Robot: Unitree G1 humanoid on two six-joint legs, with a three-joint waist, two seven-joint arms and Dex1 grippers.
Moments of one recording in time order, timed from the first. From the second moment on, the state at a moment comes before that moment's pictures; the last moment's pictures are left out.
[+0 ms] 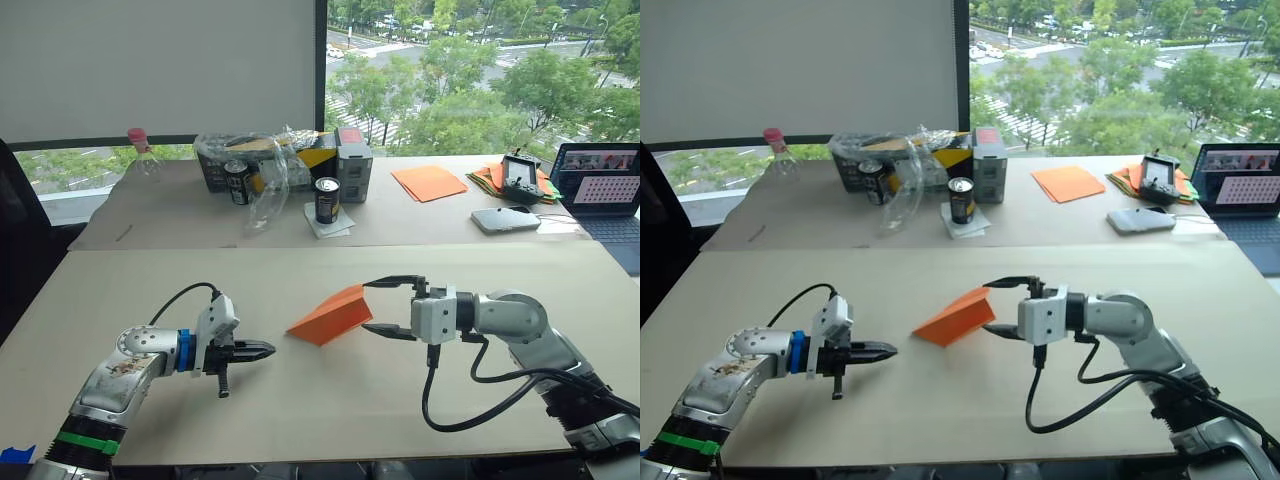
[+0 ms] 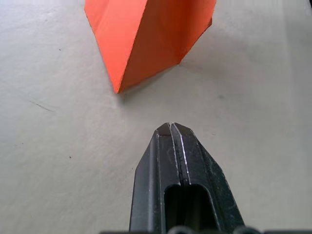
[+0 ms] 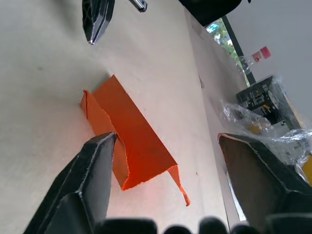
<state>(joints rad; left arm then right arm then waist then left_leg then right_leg) -0.21 0.70 -0.07 -0.08 -0.40 0.44 -1.18 -0.46 -0.77 0.28 0.04 0.10 -0.46 0.95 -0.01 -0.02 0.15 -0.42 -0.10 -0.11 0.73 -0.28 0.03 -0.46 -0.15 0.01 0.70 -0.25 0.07</state>
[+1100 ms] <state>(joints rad) -0.28 0.62 -0.10 -0.16 -0.50 0.55 -1.12 -0.43 -0.71 0.30 0.04 -0.19 -0.18 0.92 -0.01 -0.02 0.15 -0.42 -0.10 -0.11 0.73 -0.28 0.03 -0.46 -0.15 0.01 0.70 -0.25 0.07</state>
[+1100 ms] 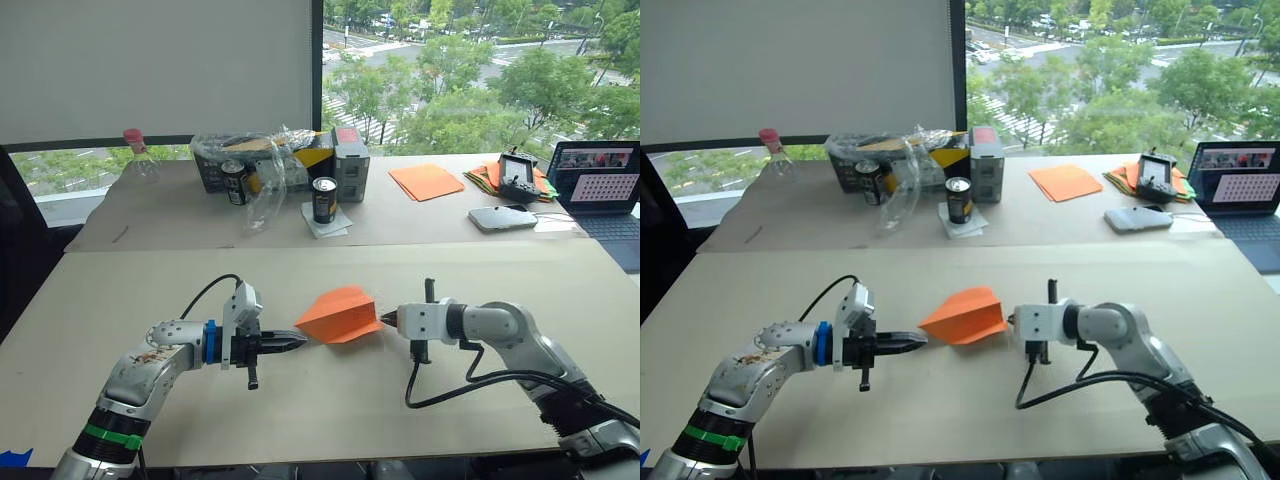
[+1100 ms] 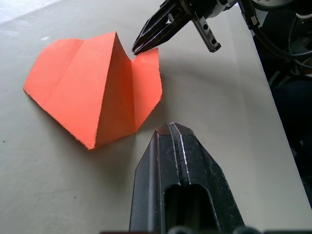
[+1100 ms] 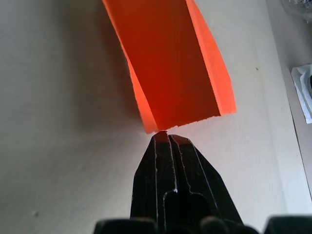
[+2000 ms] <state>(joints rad) -0.32 0.59 -0.14 -0.12 -0.46 0.54 -1.08 -0.41 -0.73 0.29 -0.06 -0.20 -0.01 0.96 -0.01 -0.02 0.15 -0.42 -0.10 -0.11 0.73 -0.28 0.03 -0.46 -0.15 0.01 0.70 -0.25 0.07</state>
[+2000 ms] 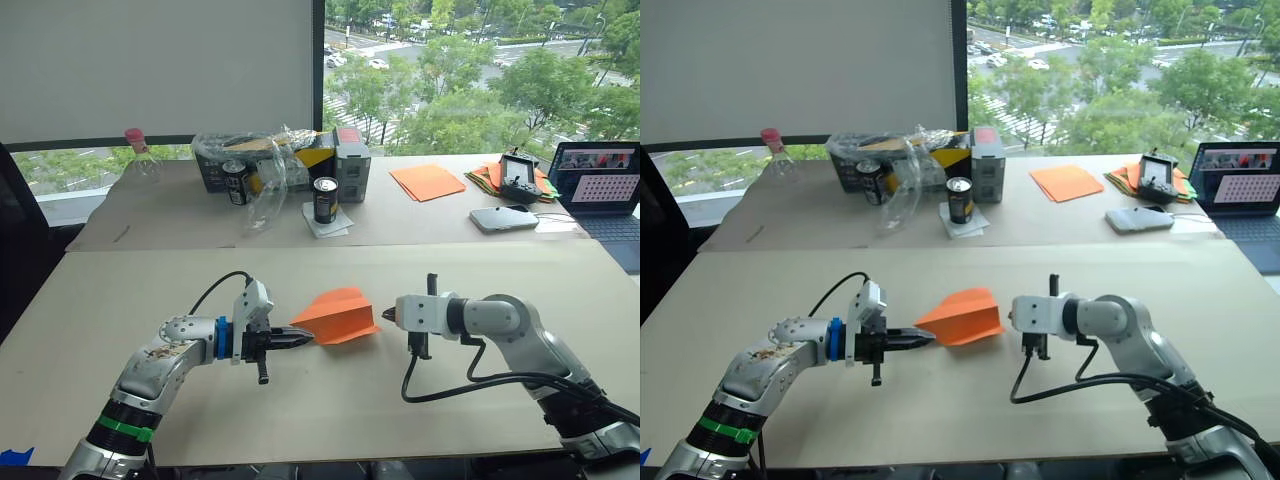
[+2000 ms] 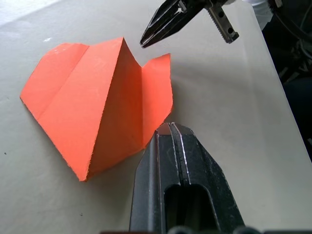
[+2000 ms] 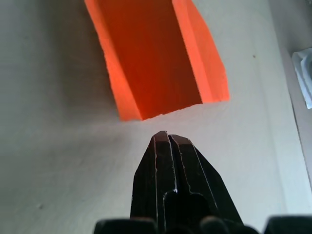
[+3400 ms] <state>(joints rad) -0.39 0.48 -0.30 -0.02 -0.26 0.50 -0.99 -0.54 -0.63 0.28 -0.12 -0.12 0.12 1.00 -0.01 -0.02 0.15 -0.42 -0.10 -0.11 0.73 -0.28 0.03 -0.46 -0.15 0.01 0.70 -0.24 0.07</state>
